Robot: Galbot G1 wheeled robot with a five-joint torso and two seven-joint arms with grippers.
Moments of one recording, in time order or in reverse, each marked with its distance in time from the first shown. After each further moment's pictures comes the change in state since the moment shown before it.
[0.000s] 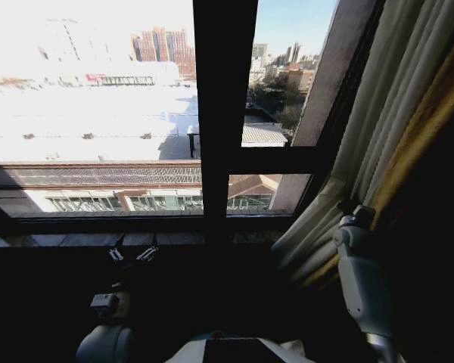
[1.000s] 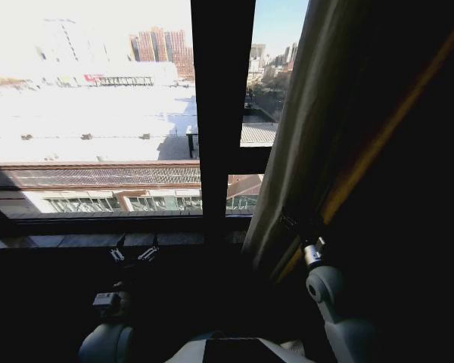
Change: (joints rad) left arm -0.011 -0.003 0.009 0.015 0.004 0.006 -0.001; right arm -0.451 0.099 -0.222 0.608 -0.209 0.014 -0.125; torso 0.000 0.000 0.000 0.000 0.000
